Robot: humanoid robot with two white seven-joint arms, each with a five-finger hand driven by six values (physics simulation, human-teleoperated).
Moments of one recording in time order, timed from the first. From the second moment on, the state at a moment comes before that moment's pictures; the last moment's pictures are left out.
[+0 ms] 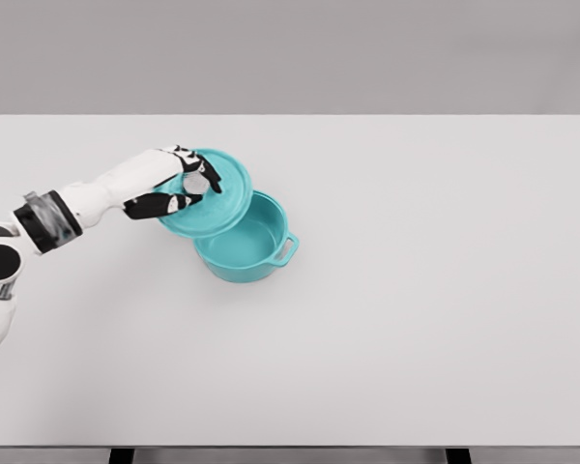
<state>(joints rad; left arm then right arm) -0.35 0.46 -0.21 -1.56 -0.28 -0.37 -0.61 0.01 0.00 -0.30 0.05 0.25 -0.01 0.09</state>
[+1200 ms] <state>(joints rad) -0.34 0.41 -0.30 -1.59 -0.30 -0.36 -0.61 0.01 0.00 -0.30 0.05 0.25 -0.01 0.09</state>
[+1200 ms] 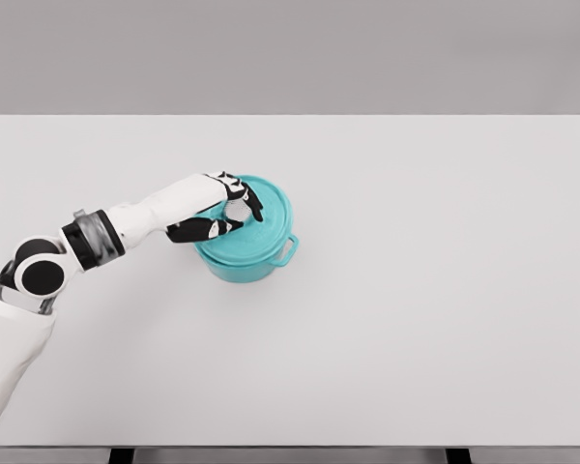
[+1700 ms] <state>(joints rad) -0.34 0.41 -0.30 -1.55 -0.30 -0.36 -0.61 0.01 0.00 -0.30 0.05 0.25 -0.01 0.09</state>
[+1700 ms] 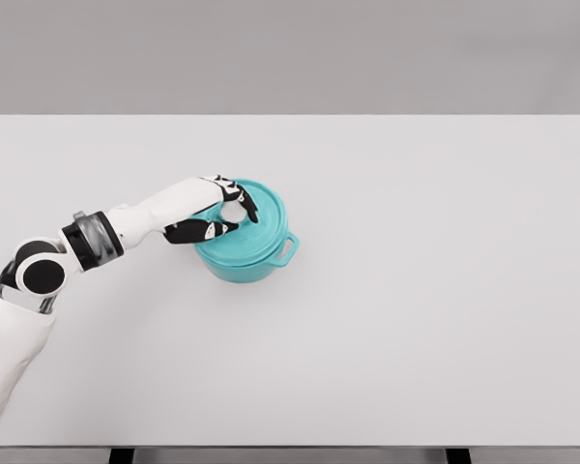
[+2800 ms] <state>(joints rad) -0.34 0.39 -0.30 -1.53 -0.30 -0.36 -0.61 0.01 0.00 -0.30 0.05 0.25 -0.01 0.09</state>
